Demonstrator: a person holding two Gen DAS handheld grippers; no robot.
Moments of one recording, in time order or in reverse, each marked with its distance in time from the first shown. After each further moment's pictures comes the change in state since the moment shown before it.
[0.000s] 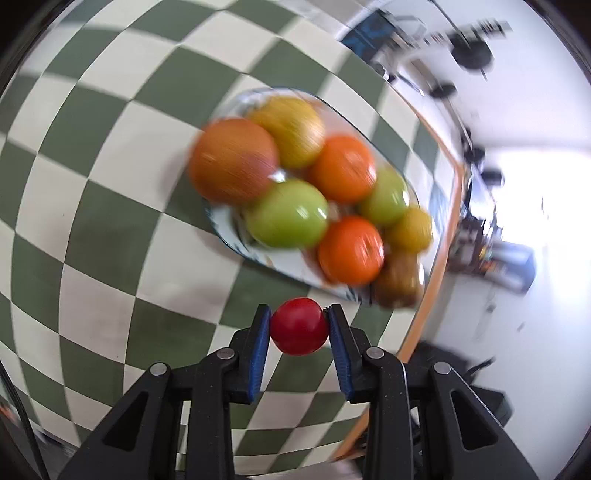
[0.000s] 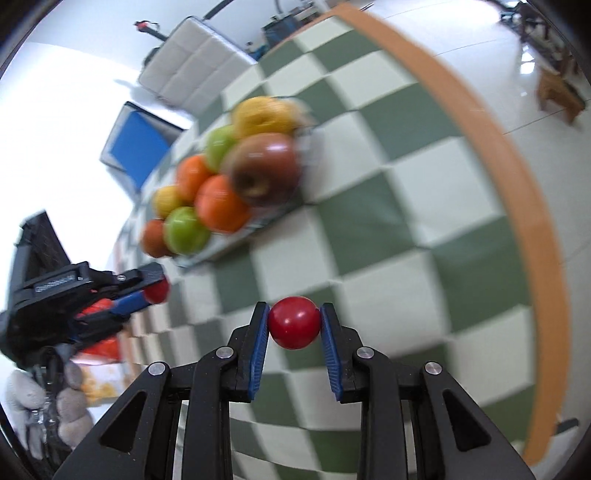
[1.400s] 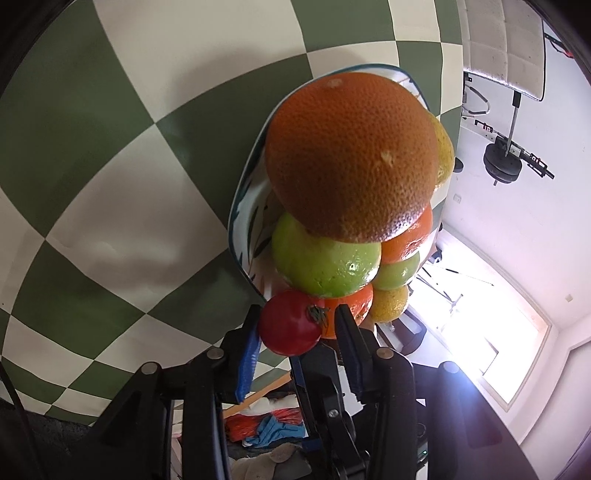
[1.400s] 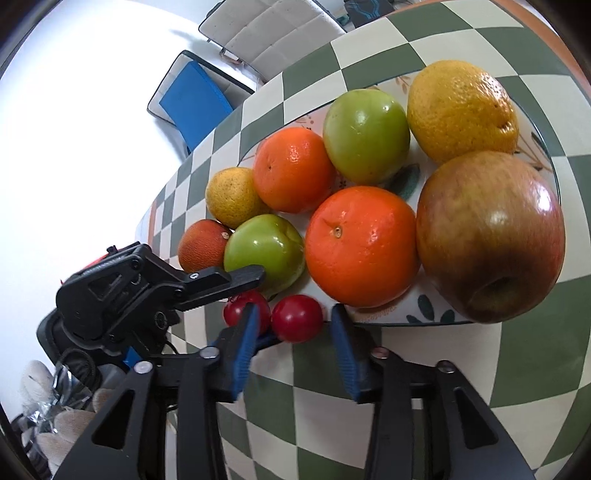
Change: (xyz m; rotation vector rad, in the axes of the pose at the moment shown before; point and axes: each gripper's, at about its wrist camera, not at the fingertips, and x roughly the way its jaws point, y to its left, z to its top) left arm 0.044 0.080 0.023 -0.524 0.162 -0.359; right arm 0.116 0.085 0.061 -0.196 0.112 0.137
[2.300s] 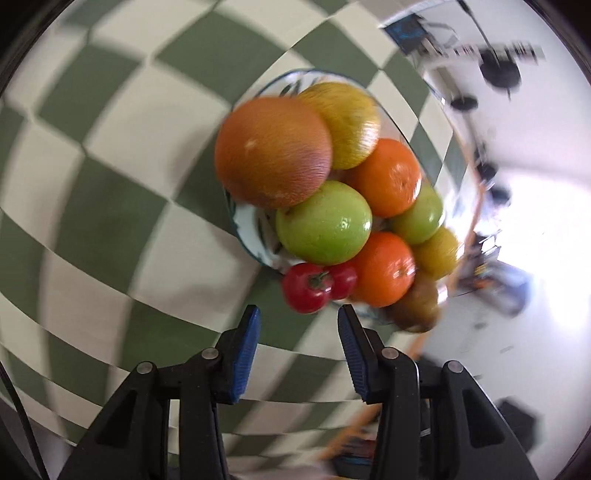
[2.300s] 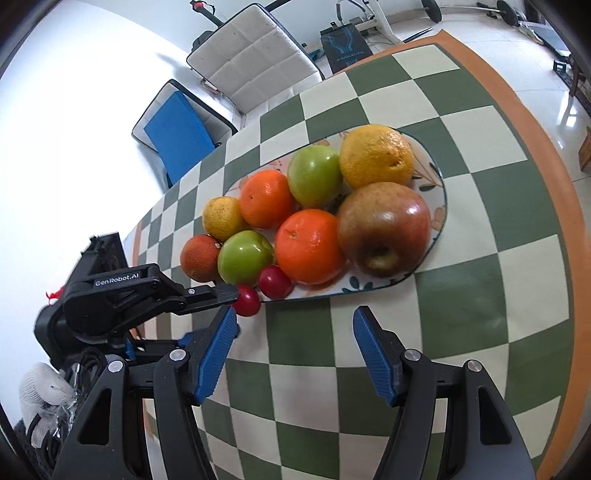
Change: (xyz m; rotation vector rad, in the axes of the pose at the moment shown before) left arm -0.008 -0.066 -0.058 0.508 -0.185 0.463; right arm -0.077 0.007 -0.030 -0.005 -0.128 -0.152
